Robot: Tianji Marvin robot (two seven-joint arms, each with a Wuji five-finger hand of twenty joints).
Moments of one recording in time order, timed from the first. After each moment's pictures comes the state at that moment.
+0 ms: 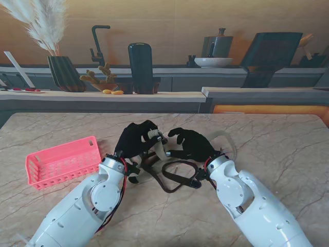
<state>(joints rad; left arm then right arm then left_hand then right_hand) 1.34 -1.22 -0.98 -1.39 0.59 -0.31 0.50 -1.40 -1.13 1.06 -1.50 -0.53 -0.19 -0.14 0.72 -0.49 0.69 -0.09 0.65 0.07 1.05 0.54 1.04 0.04 1.03 0.91 0.90 0.16 1.00 0.87 0.35 0.25 1.19 0.58 0.43 -0.58 0.66 -0.07 0.45 0.02 0.61 0.51 0.65 0.17 0.92 0.57 0.79 0.05 1.10 0.87 0.47 0.14 1.10 0.74</state>
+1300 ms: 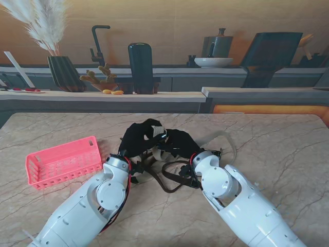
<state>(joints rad) 1.31 -1.24 -0.94 -1.35 0.54 -0.27 0.52 -1.32 -1.19 0.96 -1.48 -0.20 0.01 -0.07 0.63 -0.35 0.42 -0.06 0.55 0.10 0.69 0.51 0.91 0.08 0.92 0.85 0.78 0.21 0.89 0.79 0.27 0.27 1.15 0.58 0.71 -0.48 0.70 -0.21 0.69 0.00 0.94 0.23 1.01 0.16 0.93 0.54 1.09 0.07 1.13 0.86 0.67 0.15 1.22 0.72</state>
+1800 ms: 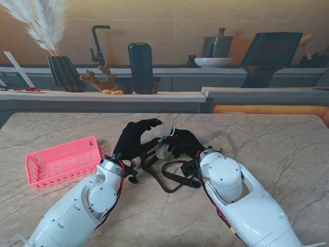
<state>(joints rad) 1.34 -1.21 -1.00 -1.34 0.70 -0.41 0.53 -1.39 -1.21 1.08 -1.62 0.18 0.32 -0.02 0.67 -0.29 0.42 -0.05 0.37 0.00 0.54 0.53 0.55 0.10 0.49 0.59 0.52 0.17 0.55 0.72 0.17 0.25 0.93 0.57 0.76 -0.41 0.63 -0.21 0.64 0.05 0.94 0.27 0.91 0.20 0.95 0.58 1.02 0.08 1.17 0.87 0.60 0.16 1.23 0.73</state>
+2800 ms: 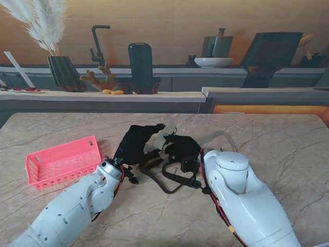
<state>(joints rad) 1.23 -1.16 -0.86 -1.19 0.91 -0.41 0.71 -1.42 -1.28 1.18 -1.68 0.62 0.63 -0.07 0.63 -0.40 0.60 -0.06 0.19 0.10 0.45 0.34 0.45 0.09 0.65 0.72 0.48 0.16 0.68 0.76 0.14 0.24 0.96 0.58 0.78 -0.34 0.55 -0.21 0.64 0.06 0.90 0.30 0.90 0.20 1.06 0.69 1.02 0.07 1.36 0.95 0.58 0.15 1.35 0.81</state>
